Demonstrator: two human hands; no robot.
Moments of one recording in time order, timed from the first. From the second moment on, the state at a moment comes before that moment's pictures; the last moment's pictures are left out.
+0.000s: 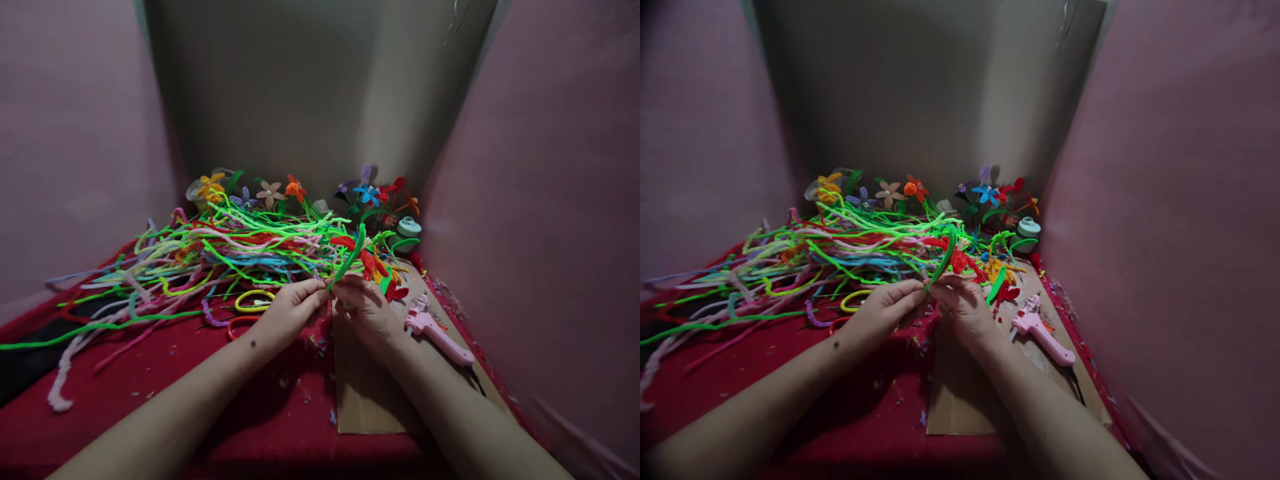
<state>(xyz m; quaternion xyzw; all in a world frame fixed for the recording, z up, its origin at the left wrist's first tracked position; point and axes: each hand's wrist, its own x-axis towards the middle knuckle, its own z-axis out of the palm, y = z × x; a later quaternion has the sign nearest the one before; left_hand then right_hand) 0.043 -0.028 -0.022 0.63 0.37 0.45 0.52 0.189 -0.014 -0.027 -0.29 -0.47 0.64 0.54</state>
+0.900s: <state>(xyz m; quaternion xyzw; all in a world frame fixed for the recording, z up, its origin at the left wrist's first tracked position) 0.045 -0.027 -0.028 0.70 0.42 0.49 0.31 0.182 -0.016 -0.029 -0.29 -0.48 0.61 0.57</state>
